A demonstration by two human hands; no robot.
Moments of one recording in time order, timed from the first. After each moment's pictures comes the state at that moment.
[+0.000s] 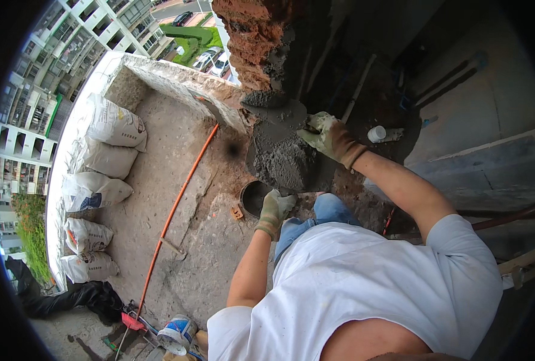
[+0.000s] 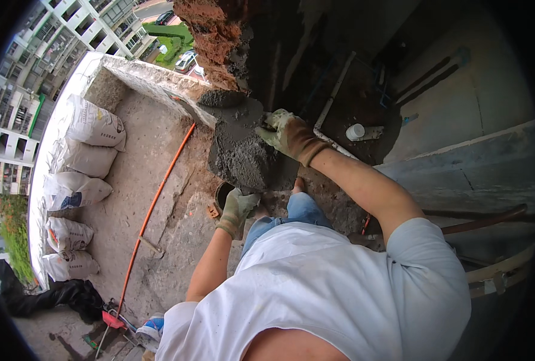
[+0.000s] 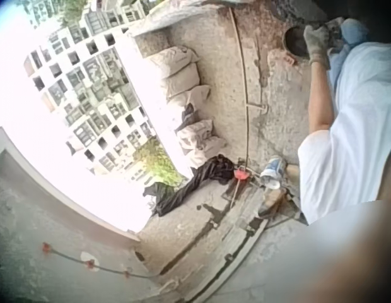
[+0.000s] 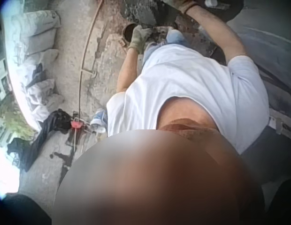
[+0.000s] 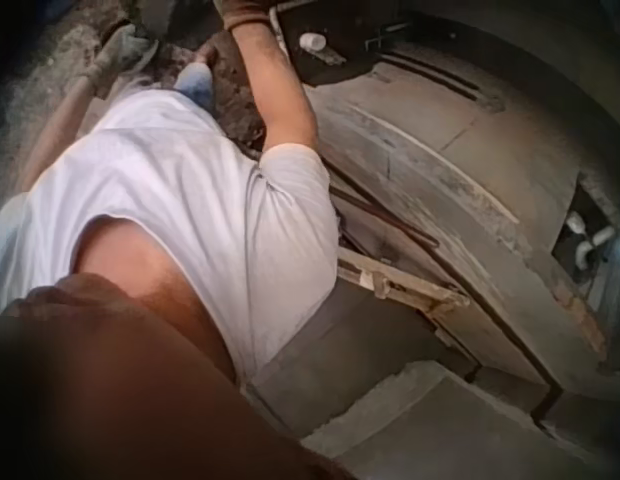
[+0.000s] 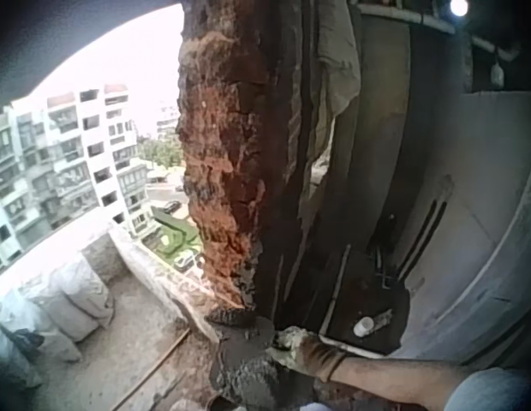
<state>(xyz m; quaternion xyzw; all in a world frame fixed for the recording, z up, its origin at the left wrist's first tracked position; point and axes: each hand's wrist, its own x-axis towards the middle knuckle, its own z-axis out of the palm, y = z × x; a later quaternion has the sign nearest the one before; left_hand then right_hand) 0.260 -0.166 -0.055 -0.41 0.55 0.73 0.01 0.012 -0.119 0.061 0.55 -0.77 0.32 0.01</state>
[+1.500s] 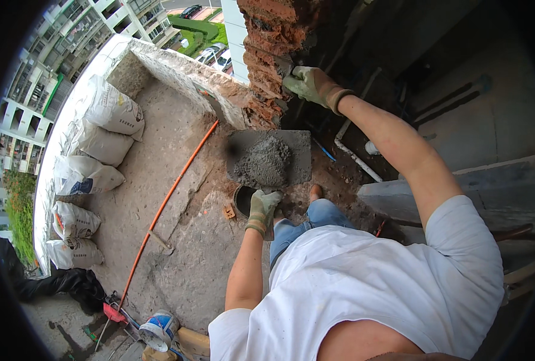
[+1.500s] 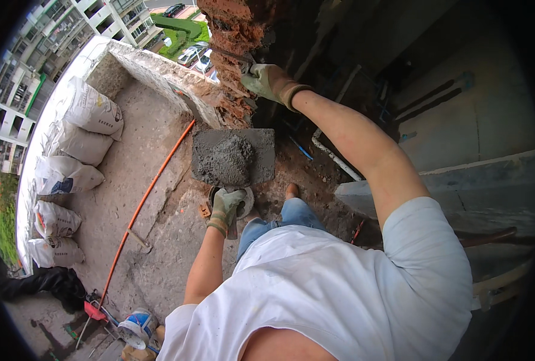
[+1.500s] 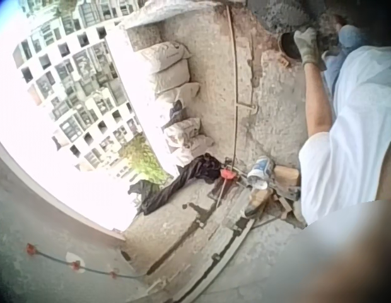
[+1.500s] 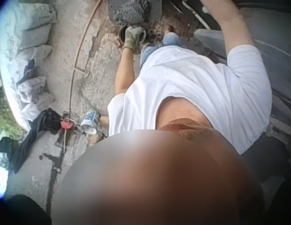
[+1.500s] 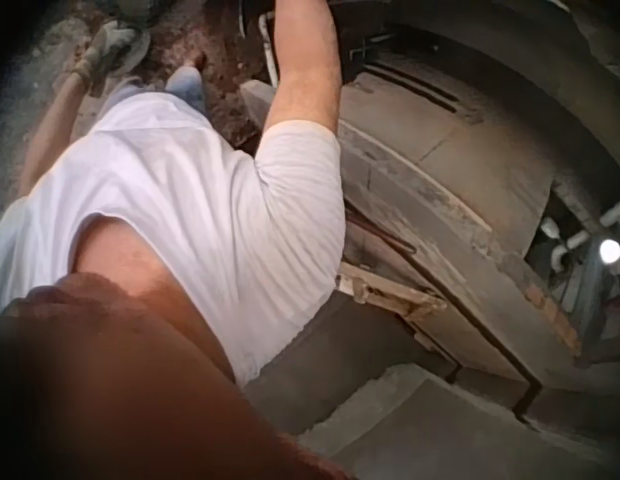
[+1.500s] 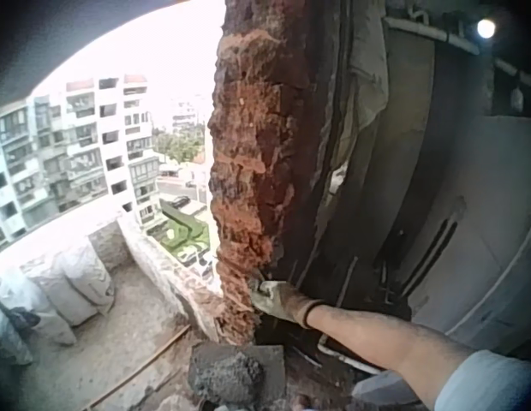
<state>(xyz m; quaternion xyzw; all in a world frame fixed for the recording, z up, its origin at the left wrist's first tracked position) 0.268 -0.192 -0.061 -0.48 0.42 0.77 -0.09 -0.041 -0.247 0.133 0.50 -0.79 0.27 -0.21</state>
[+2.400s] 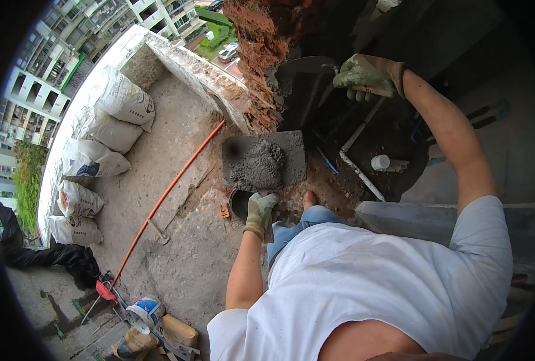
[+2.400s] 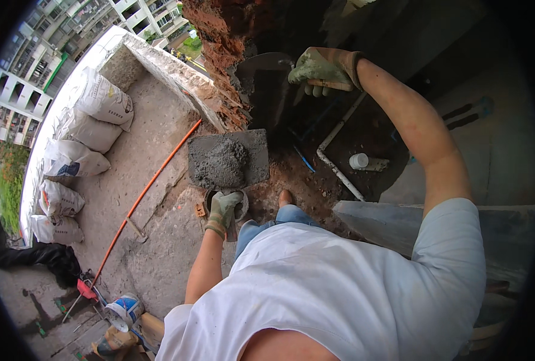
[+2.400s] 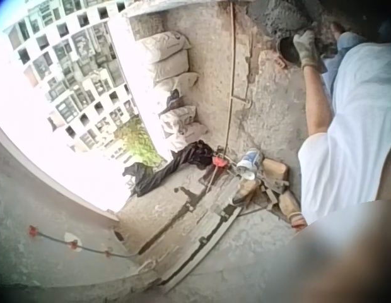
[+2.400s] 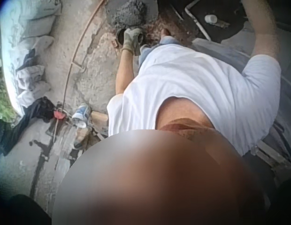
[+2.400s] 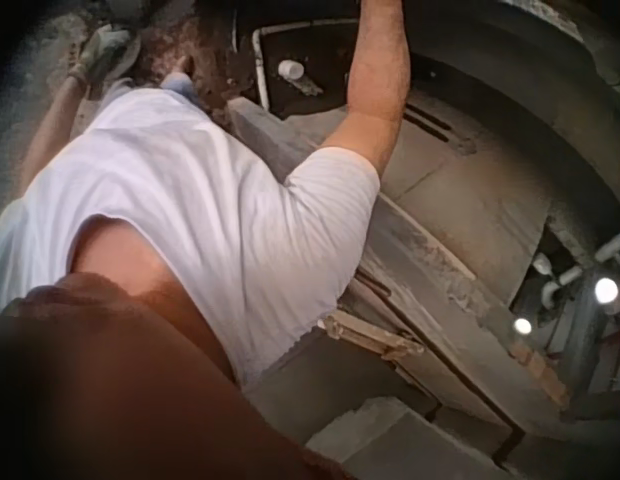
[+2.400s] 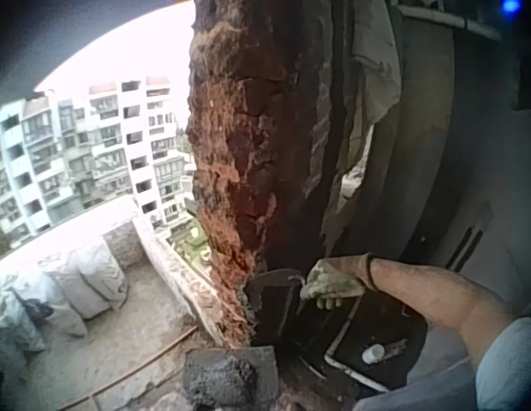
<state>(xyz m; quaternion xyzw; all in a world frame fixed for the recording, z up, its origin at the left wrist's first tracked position) 0.205 -0.165 -0.040 -0.55 0.37 0.75 -0.11 -0.153 -0.188 0.261 0.43 -0.79 0.10 -0.43</state>
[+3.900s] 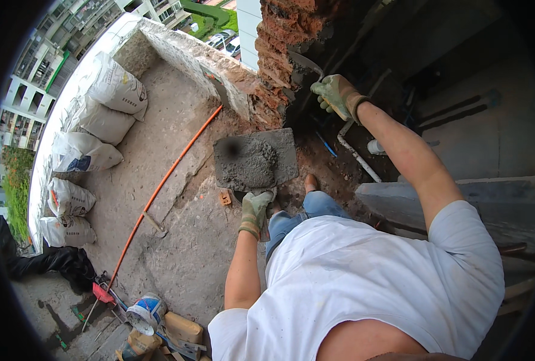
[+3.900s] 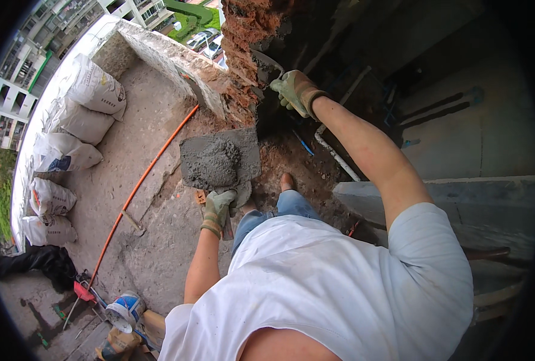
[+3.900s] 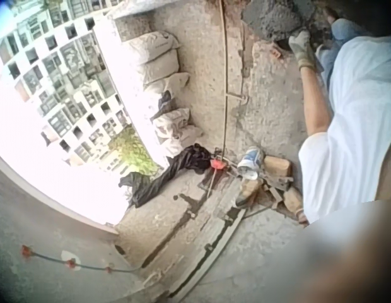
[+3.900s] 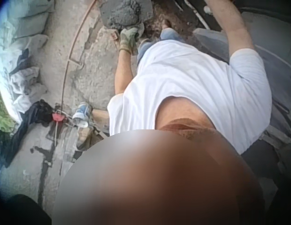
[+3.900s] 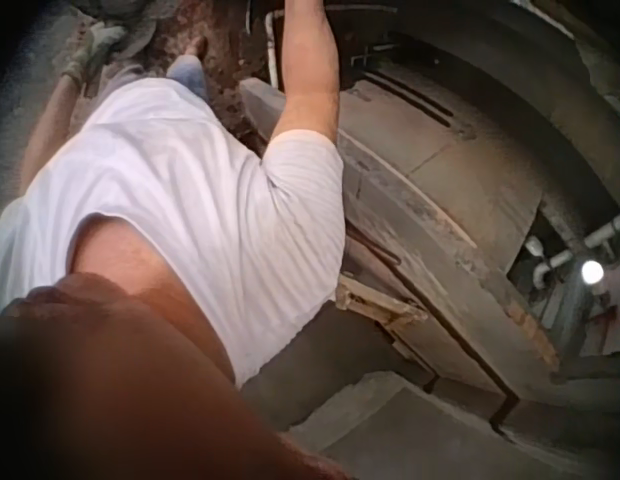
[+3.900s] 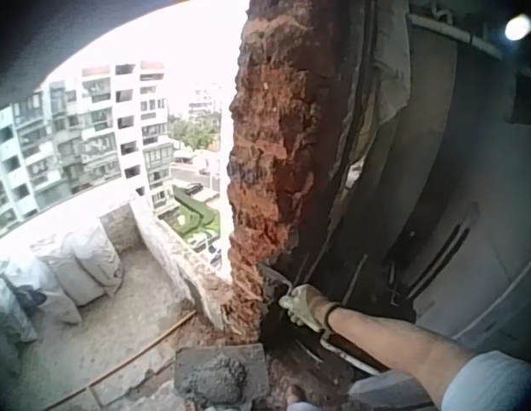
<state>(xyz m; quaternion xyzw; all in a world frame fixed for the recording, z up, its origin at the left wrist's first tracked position) 0.307 -0.177 -0.051 -0.52 0.32 0.78 -0.12 -0.044 -0.219 0.113 0.27 -0.85 0.26 -0.37</state>
